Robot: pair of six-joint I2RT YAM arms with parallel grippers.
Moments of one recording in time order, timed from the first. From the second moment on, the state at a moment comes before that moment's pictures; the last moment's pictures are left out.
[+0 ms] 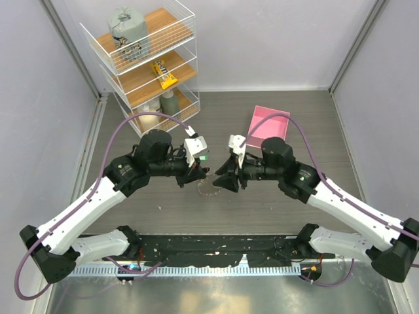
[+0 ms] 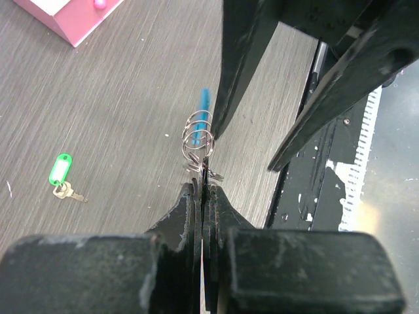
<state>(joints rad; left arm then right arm) -0.77 1.06 1.14 -0.62 0.45 0.16 0.83 1.06 0.96 -0.23 -0.55 -0.03</state>
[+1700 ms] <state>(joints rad) -0.77 1.04 1.15 -0.59 0.55 0.10 0.92 0.91 0.64 0.31 -0.48 -0.26</state>
